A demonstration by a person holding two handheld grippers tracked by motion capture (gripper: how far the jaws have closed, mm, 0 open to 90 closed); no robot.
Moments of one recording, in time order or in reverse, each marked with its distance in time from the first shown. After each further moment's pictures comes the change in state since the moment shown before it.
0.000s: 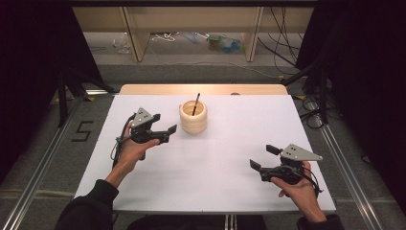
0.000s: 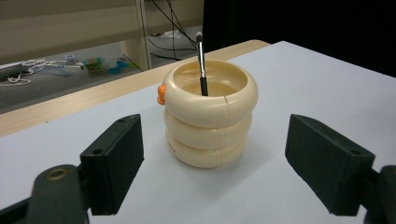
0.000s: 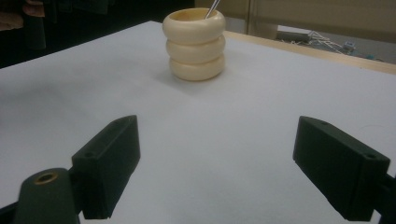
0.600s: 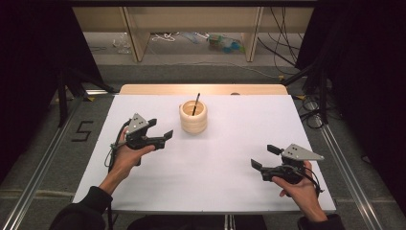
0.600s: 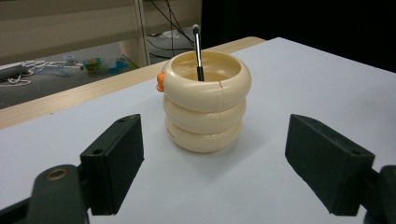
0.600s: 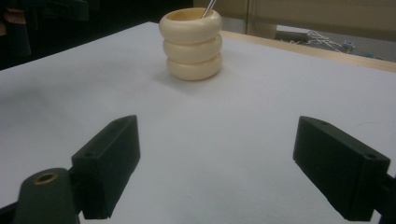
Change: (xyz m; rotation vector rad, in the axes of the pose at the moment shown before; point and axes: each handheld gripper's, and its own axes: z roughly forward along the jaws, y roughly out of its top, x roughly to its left) left arm -0.003 -0.012 -0.018 -0.005 -0.008 0.003; right arm -0.005 -0.001 -0.004 0.035 -0.018 -0.001
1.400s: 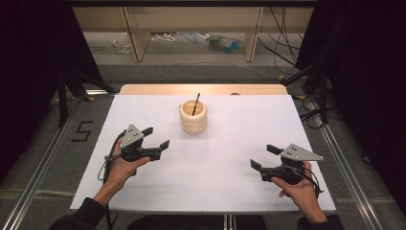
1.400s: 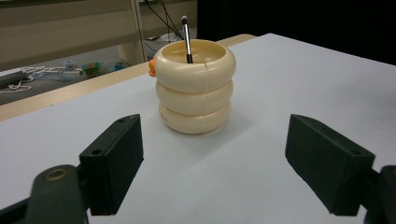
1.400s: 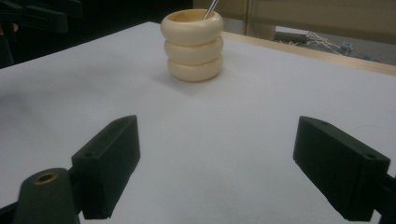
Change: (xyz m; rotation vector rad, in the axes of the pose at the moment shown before) left arm -0.010 -0.020 -0.025 -0.024 -0.009 0.023; right arm 0.004 0.002 0.001 -0.018 -0.002 -0.006
